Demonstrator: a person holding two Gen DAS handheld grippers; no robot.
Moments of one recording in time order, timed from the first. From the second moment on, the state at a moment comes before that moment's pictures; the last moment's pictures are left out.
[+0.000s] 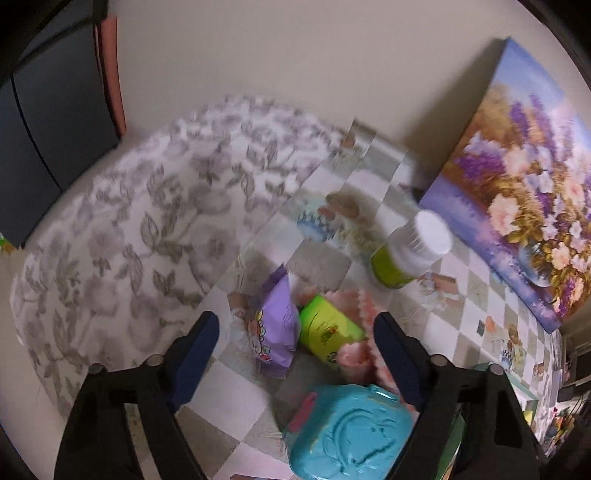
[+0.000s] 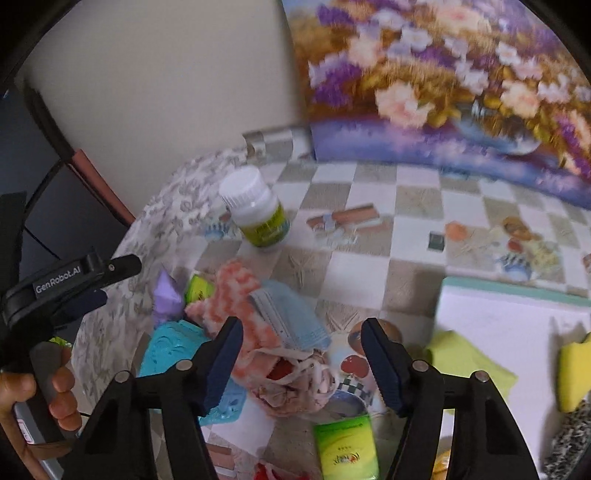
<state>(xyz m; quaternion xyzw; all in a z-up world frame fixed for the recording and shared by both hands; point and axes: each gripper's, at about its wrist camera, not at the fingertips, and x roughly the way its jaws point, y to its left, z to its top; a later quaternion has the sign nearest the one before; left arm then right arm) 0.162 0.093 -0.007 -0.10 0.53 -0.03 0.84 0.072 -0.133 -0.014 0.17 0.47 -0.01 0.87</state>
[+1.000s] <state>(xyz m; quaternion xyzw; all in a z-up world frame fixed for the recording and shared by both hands) 0.183 0.109 -0.068 -0.15 0.60 0.00 0.79 0.106 -0.108 -0.027 0.21 0.48 0.05 0.85</state>
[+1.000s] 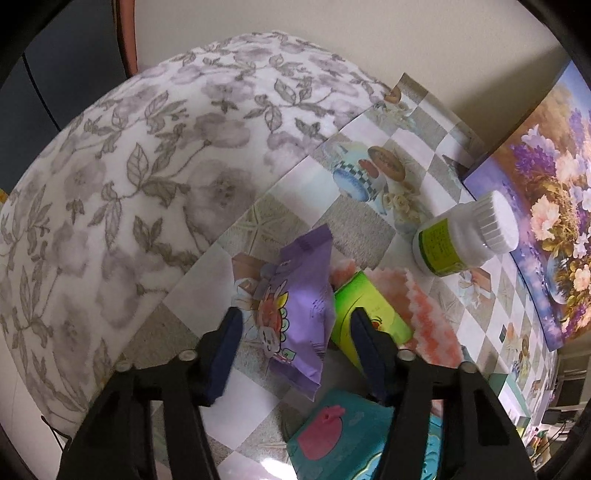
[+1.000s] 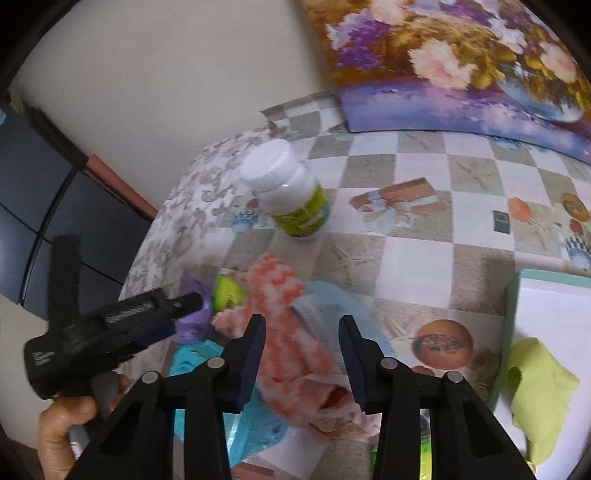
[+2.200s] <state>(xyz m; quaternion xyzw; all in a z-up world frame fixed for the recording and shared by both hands) 0.176 0.111 -0.033 -0.15 0.56 -0.02 0.82 0.097 -0.112 0.024 0.24 0.41 0.08 0.88</state>
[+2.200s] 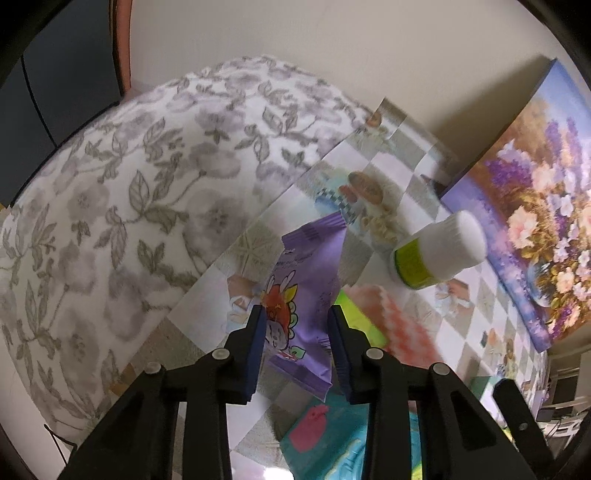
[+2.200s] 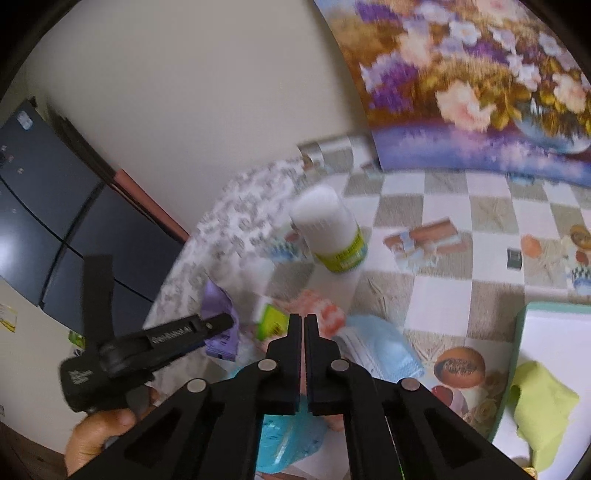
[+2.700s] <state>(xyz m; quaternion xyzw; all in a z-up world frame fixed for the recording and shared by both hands) 0.169 0.108 -0.008 -0.14 0.54 -0.03 0.83 0.104 -0.110 0.002 0.21 0.45 0.07 0.87</state>
